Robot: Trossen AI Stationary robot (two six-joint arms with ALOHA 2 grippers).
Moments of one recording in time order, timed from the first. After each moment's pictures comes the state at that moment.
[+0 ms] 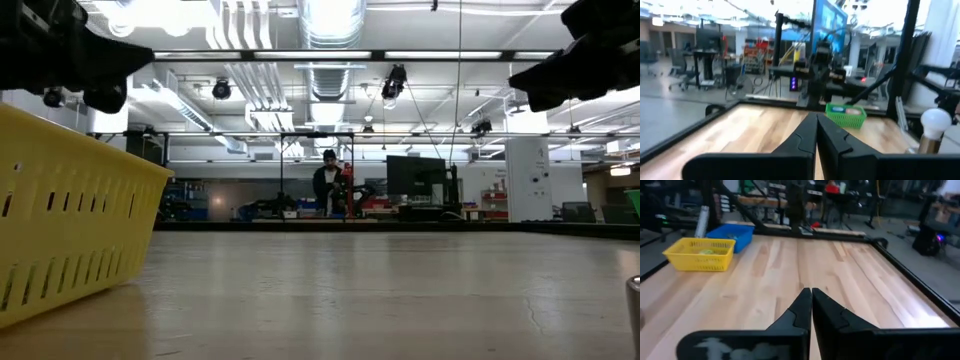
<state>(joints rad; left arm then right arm) -0.28 0.15 0.03 0.22 -0.38 -0.03 0.15 0.24 0.17 -0.10 0.17 -0.02</state>
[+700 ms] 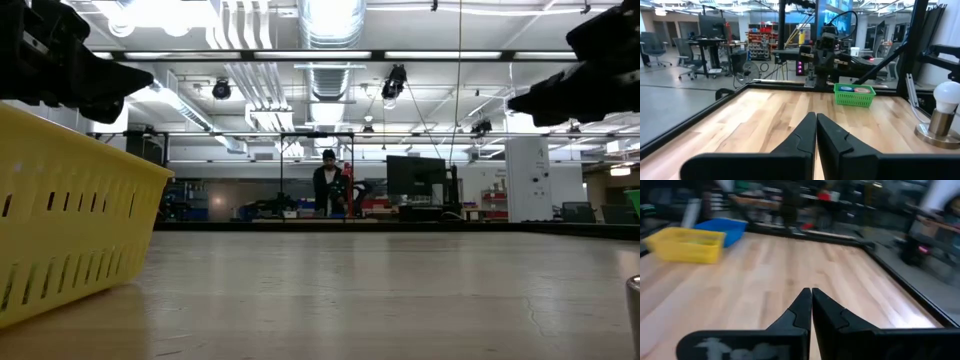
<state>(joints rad) -0.28 0.01 0.03 0.00 -0.40 -0.01 0.15 0.09 0.05 -0.09 0.19 -0.10</state>
